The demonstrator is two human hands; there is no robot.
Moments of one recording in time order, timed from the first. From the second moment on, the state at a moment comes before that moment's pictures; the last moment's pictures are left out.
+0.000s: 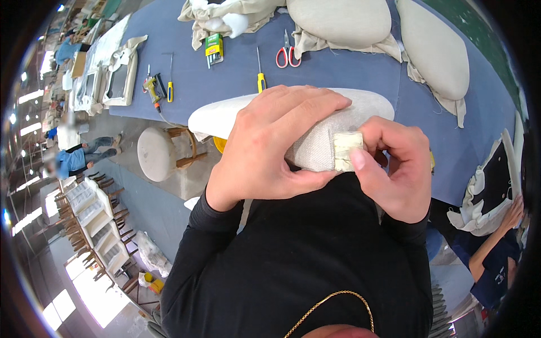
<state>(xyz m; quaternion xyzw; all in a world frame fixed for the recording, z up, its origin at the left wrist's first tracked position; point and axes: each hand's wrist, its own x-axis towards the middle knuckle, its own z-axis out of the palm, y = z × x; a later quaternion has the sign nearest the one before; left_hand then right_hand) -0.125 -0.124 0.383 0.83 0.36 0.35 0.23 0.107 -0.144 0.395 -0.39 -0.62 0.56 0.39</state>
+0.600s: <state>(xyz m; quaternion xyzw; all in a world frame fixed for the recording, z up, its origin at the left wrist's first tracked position) -0.199 -0.072 0.388 0.64 0.51 0.49 0.30 0.213 -0.163 0.029 -0.60 -0.33 0.66 0.31</state>
